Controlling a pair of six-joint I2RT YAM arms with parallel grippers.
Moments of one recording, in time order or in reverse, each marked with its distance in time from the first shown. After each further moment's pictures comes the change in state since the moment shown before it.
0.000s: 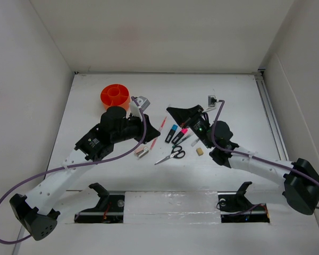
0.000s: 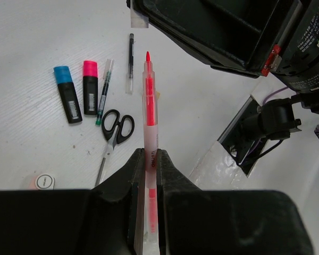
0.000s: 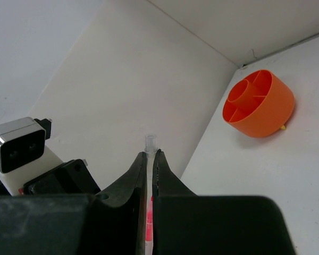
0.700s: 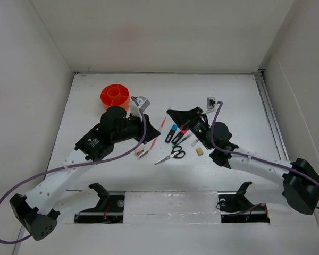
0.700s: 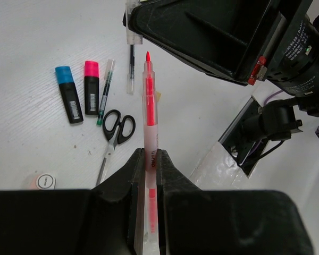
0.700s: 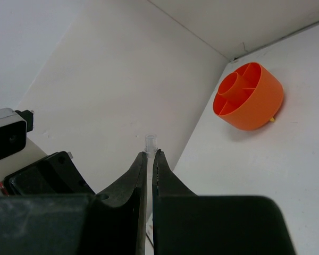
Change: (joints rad) left arm 0.000 0.000 0.000 0.000 -0.005 0.000; right arm 0.000 0.003 -0.025 -0.007 -0.001 -0.010
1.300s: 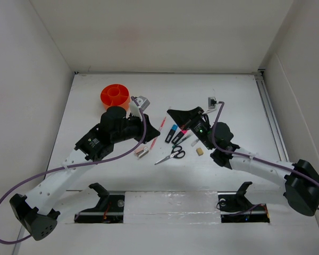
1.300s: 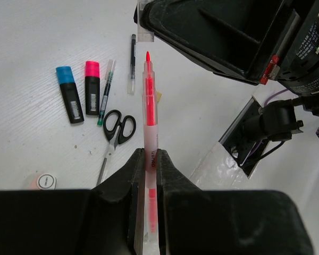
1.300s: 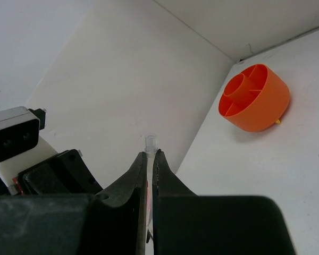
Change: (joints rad) left arm 0.000 0.000 0.000 0.000 -0.004 0.000; right arm 0.000 -0.017 -0.001 -0.003 -0.010 -0.002
